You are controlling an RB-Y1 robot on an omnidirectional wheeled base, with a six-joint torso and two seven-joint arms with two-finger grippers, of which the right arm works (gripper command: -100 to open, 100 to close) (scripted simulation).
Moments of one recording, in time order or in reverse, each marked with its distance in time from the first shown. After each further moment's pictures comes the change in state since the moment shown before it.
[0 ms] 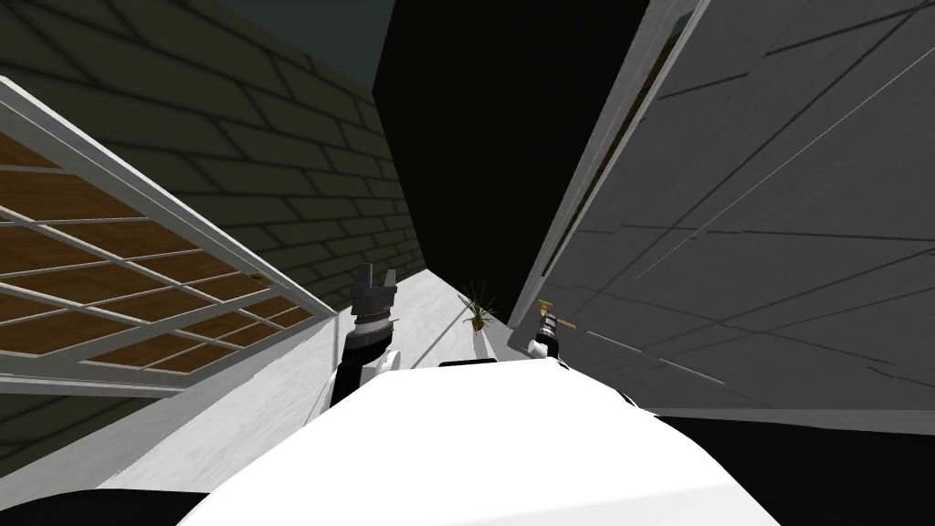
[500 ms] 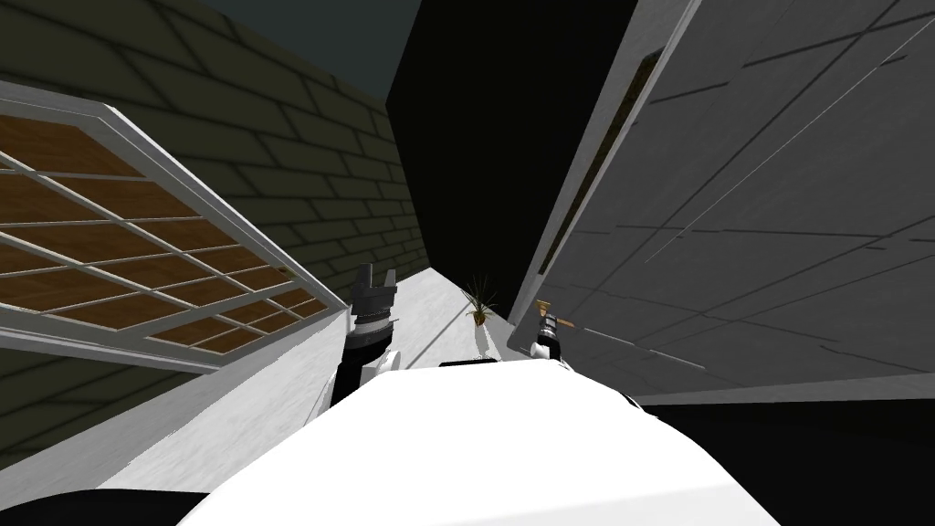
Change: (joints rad) arm 0.024 -0.018 0.045 -0.009 0.027 0.013 -0.060
